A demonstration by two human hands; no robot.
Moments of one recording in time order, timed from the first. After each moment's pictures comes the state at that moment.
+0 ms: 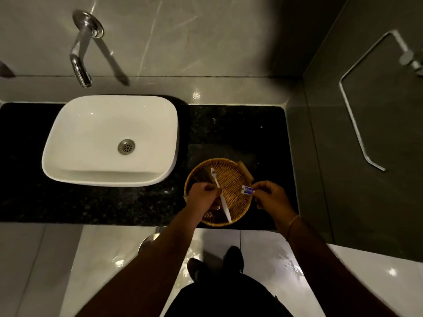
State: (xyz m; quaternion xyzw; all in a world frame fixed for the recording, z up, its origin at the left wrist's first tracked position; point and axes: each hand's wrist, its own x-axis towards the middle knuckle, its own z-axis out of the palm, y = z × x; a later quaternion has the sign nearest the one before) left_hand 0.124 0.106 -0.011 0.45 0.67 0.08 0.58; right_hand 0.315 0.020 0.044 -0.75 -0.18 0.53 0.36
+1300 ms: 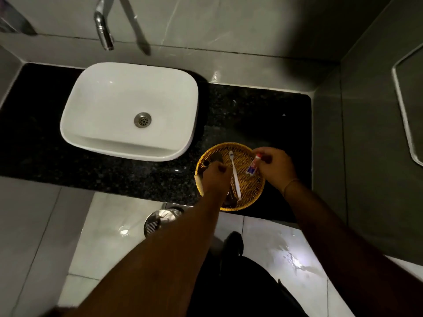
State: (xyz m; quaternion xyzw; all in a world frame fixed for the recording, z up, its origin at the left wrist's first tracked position) left_hand 0.137 0.096 -0.052 0.48 0.72 0.20 0.46; right_hand 0.307 0.082 0.022 -0.78 -0.42 0.39 0.26
